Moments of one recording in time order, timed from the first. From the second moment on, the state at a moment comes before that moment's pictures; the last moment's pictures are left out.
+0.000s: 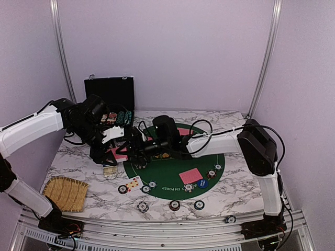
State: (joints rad) left arm -0.60 1.44 1.29 -1.06 0.30 0.69; right arm 0.95 2.17 1.53 0.33 -0.75 1.12
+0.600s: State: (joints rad) left arm -0.60 1.44 1.29 -1.06 0.30 0.69; right arm 0.91 2.06 1.43 0.32 -0.75 1.09
